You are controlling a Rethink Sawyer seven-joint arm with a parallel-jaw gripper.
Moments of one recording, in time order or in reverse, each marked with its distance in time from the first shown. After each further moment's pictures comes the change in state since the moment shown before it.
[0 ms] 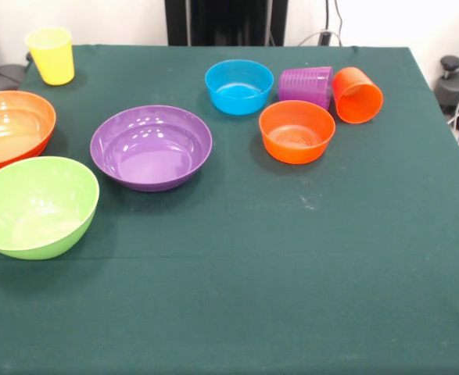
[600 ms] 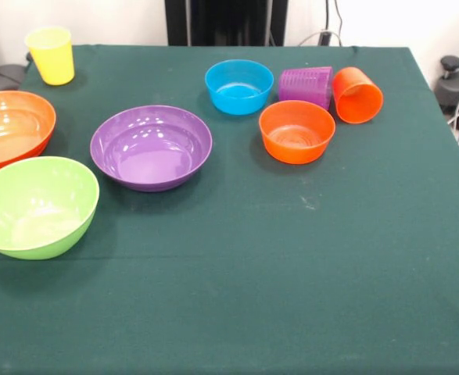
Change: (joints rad) arm -0.045 0.039 0.021 -0.022 -0.002 0.000 -0.005
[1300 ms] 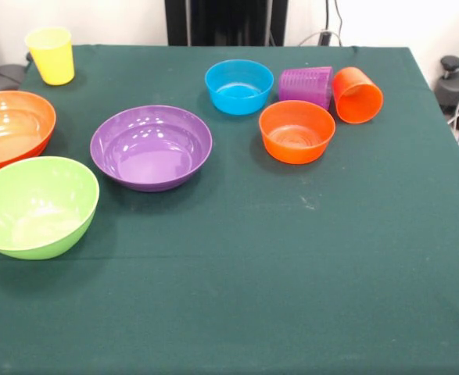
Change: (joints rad) arm 0.038 0.035 0.001 0.040 0.000 -0.031 0.000
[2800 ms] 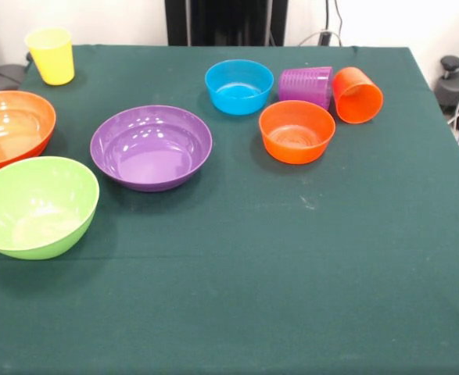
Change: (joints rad) arm 0.068 -0.006 0.012 0.140 0.001 -0.068 0.000
